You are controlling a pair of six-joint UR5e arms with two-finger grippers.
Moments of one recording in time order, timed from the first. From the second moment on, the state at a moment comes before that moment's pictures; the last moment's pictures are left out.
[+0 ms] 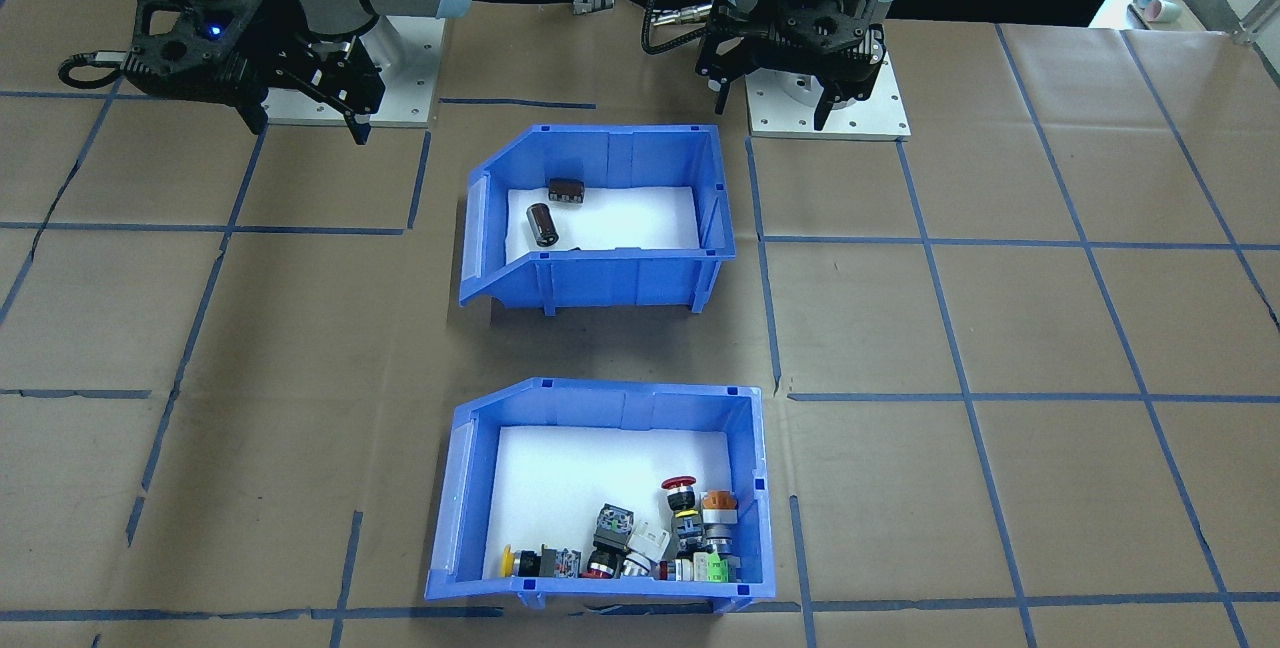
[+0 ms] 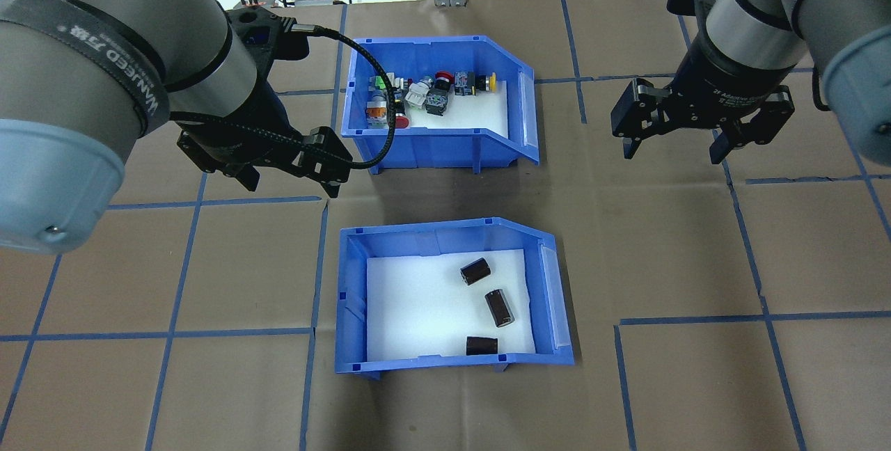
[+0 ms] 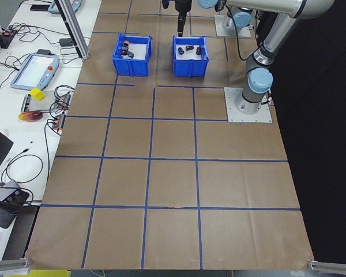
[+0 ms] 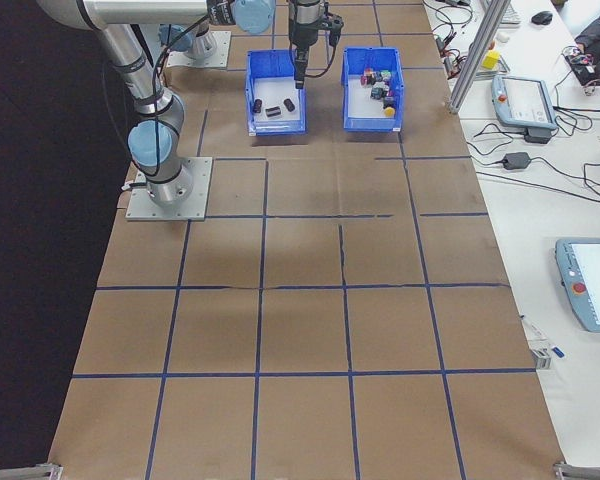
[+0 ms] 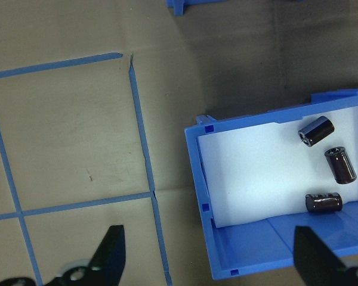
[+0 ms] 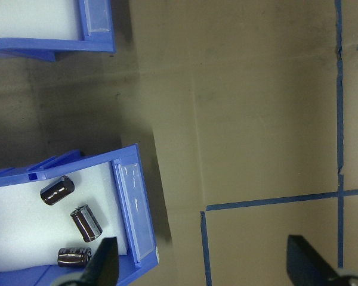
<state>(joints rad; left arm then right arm) -1.73 -1.44 -1.69 -1.58 1.54 -0.01 1.56 -1.70 1.69 -1.54 -1.55 0.10</state>
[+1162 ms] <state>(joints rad) -1.73 -1.42 -1.72 -1.58 1.56 -0.27 1.56 -1.68 1.68 -1.55 -1.55 -0.01</state>
